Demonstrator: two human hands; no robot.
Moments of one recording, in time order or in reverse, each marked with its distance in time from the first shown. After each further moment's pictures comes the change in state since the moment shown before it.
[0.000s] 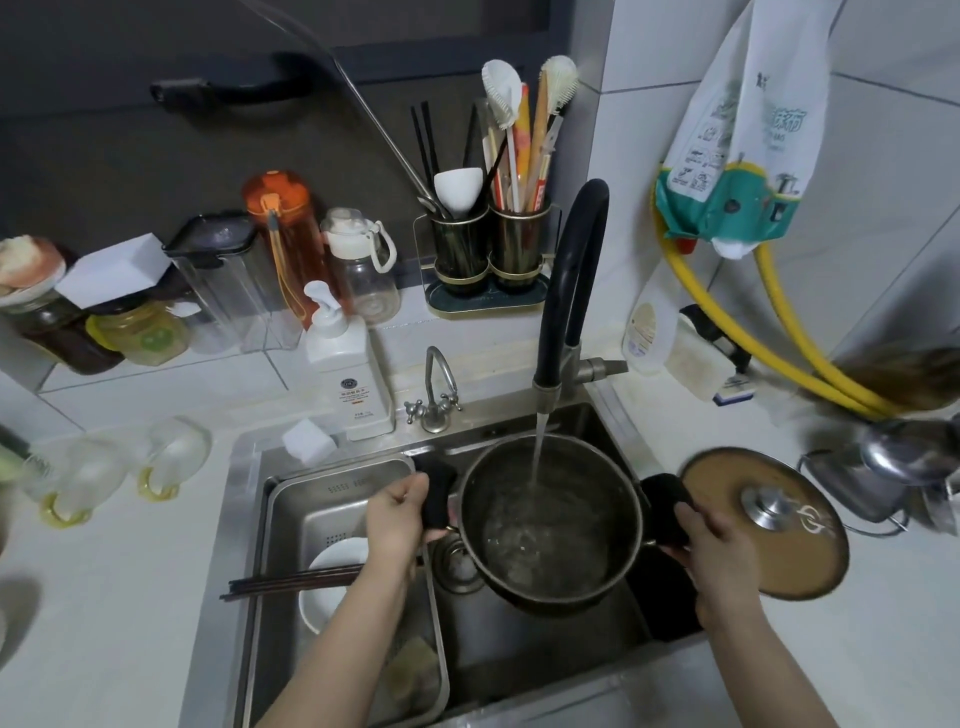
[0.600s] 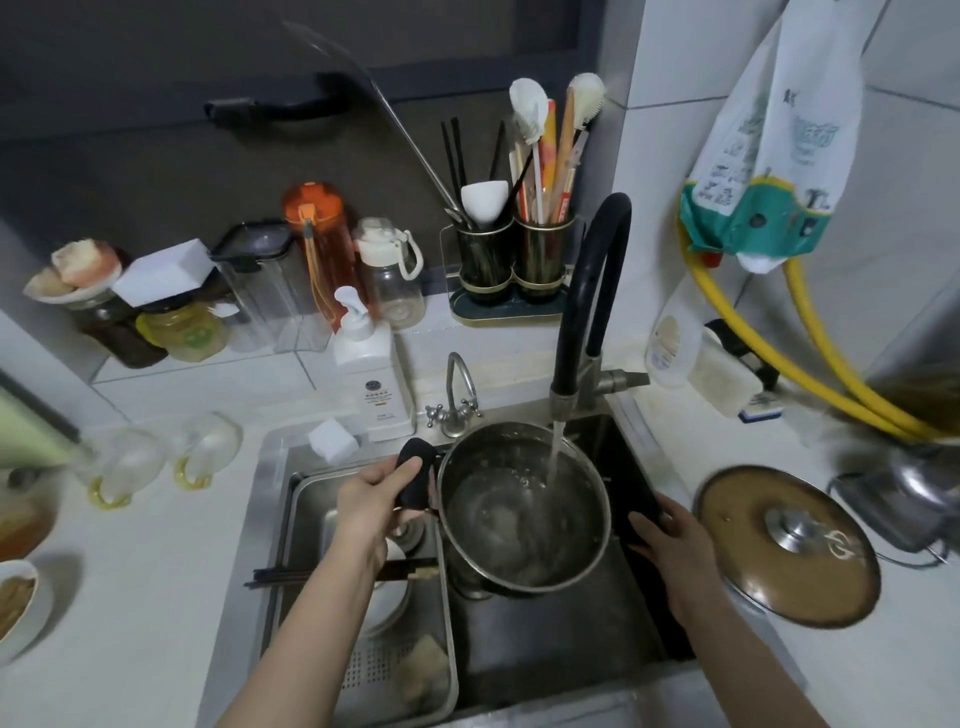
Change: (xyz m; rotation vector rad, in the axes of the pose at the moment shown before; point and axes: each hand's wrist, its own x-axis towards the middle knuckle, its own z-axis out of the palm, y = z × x) left_hand -0.010 0.038 -0.030 -0.082 0.018 0.046; right_hand 0.025 0.026 0.023 -0.200 -0.240 -0.013
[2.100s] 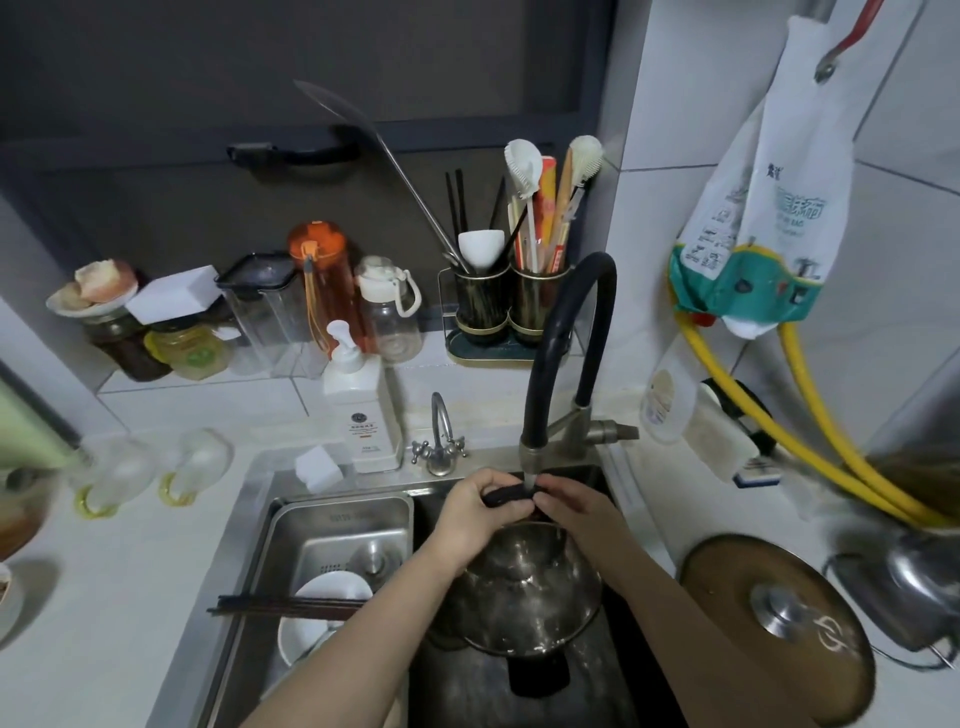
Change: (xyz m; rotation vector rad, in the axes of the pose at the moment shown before) left_hand -0.002 -0.021 0.122 0.287 -0.370 0.308; right_hand 0.022 -0.079 0.053 -0.342 -0.559 -0.267
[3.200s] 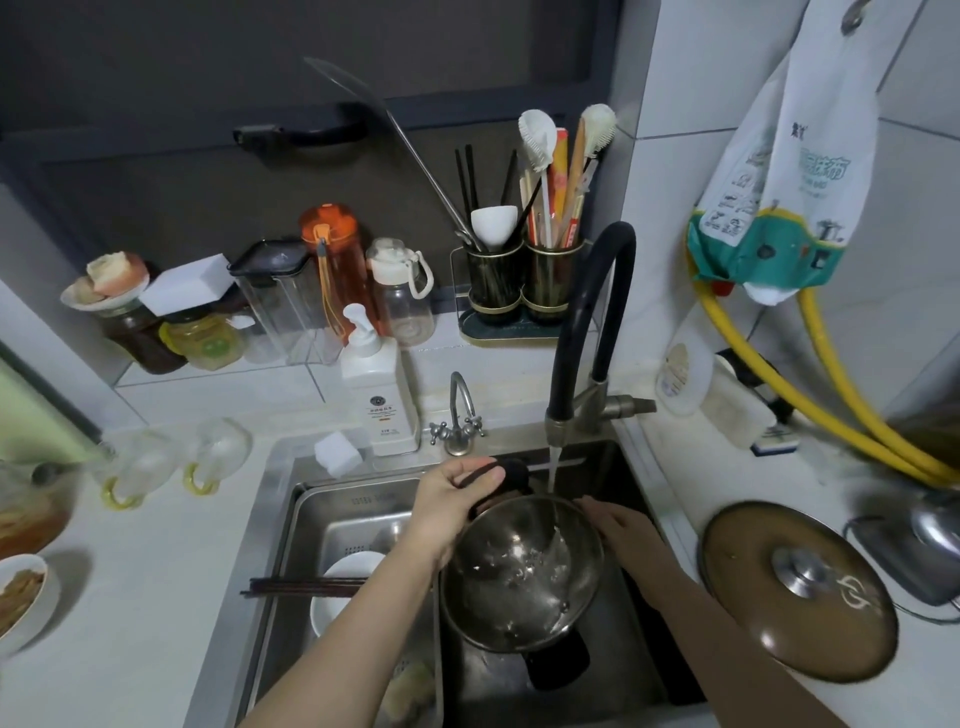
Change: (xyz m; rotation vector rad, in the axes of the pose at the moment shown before) left_hand -0.021 0.000 -0.048 -0.296 0.131 -0.154; right_hand -0.025 0.038 0.006 -0.047 0.144 0.235
